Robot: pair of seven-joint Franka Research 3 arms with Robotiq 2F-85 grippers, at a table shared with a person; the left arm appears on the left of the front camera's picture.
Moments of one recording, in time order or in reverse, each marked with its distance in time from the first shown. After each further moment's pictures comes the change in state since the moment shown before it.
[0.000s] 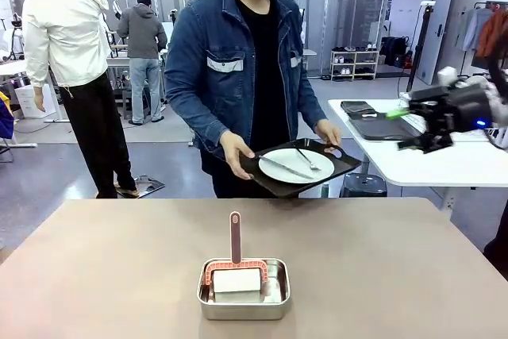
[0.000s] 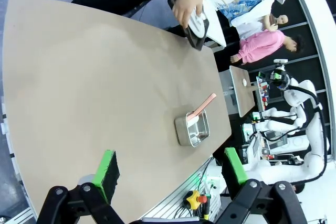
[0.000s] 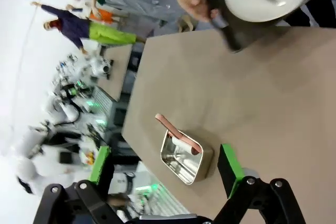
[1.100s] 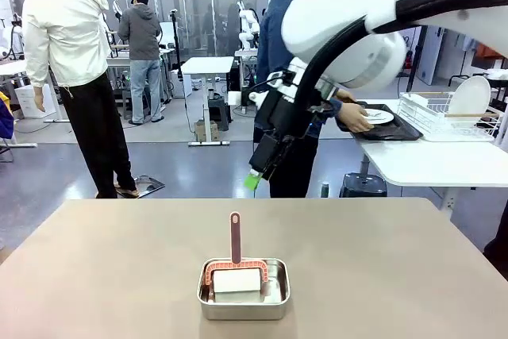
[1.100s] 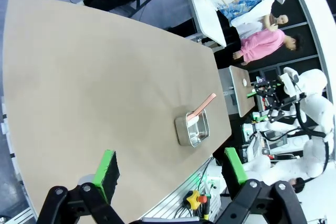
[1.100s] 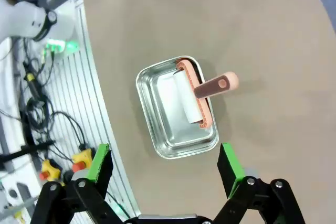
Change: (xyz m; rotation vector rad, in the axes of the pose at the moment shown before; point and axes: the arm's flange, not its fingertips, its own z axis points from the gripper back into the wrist) left arm 0.000 0.000 0.001 0.001 -0.001 0.000; right arm -0.082 0.181 -0.273 -0.254 0.809 0.897
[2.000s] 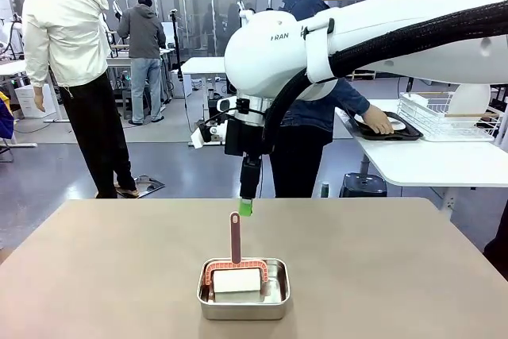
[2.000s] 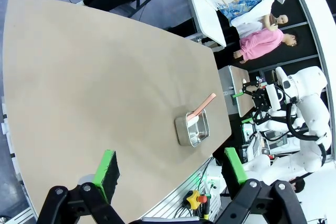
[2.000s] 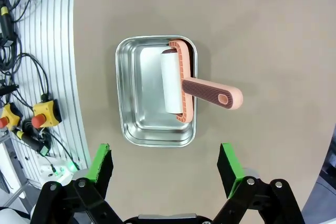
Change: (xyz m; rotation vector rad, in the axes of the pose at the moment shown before) left arm 0.000 0.000 0.000 0.000 0.000 0.000; right arm 0.040 -0.002 -0.049 -0.064 0.256 0.260
